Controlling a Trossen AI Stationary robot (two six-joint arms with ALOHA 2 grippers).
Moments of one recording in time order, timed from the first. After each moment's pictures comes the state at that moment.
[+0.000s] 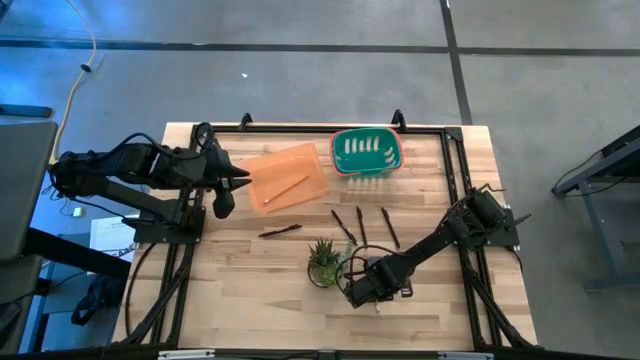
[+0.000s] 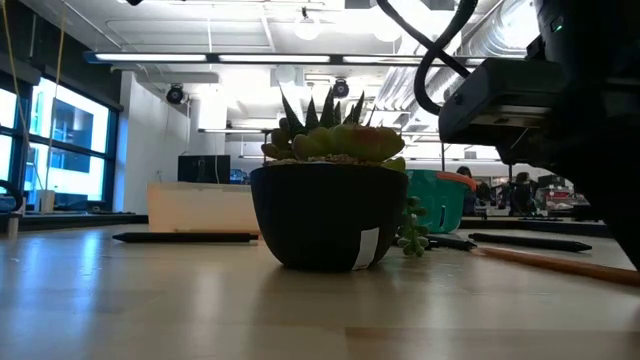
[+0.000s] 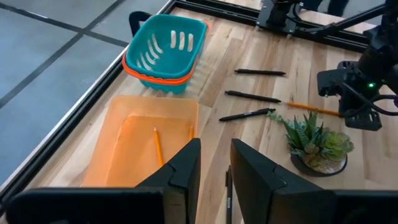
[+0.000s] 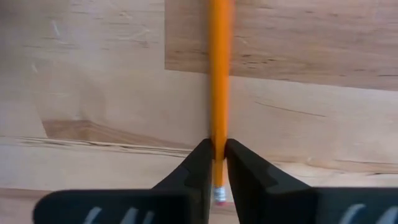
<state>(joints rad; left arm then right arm) 0.00 0.91 1.22 -0.98 -0.38 -0.32 0.54 1.98 1.29 -0.77 -0.18 2.01</state>
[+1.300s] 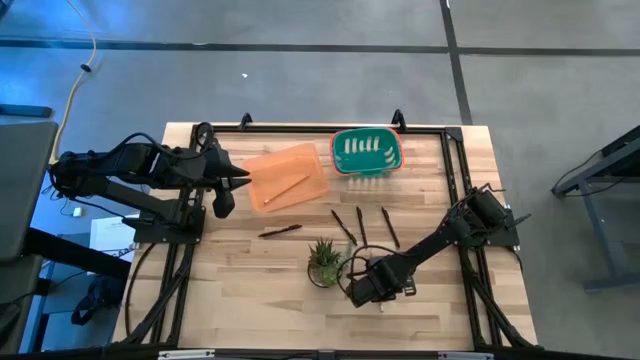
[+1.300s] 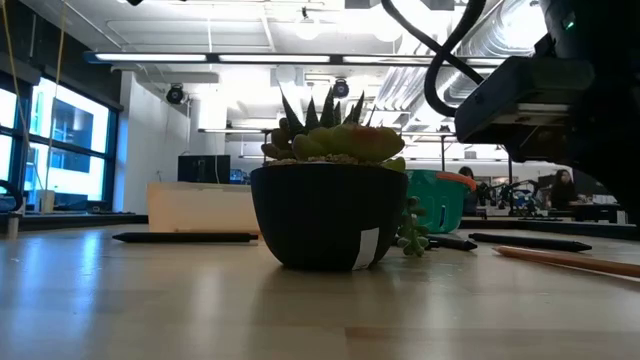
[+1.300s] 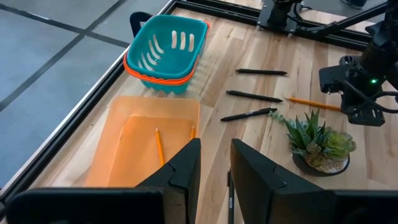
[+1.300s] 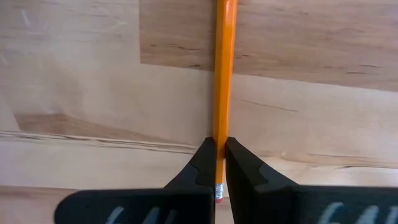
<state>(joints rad) 0.00 0.91 1.22 -0.98 -0.38 -0.31 0.54 1.97 1.29 -0.79 -0.21 1.98</state>
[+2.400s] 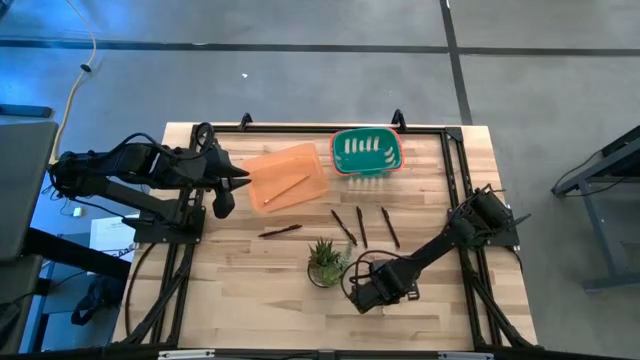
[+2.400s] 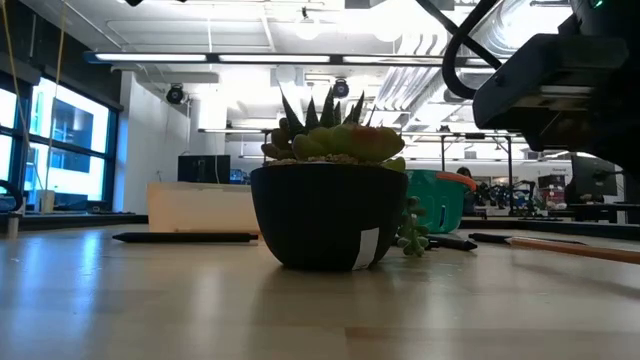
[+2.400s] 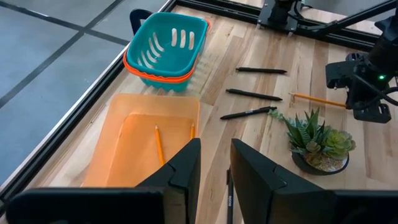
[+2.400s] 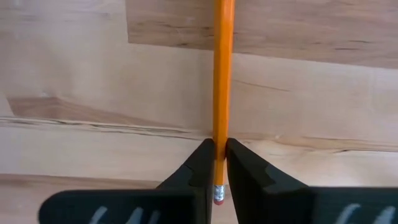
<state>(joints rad) 0.00 0.91 1.22 -0.99 -0.37 -0.32 0.58 1.96 1.29 -0.80 -0.19 2.04</state>
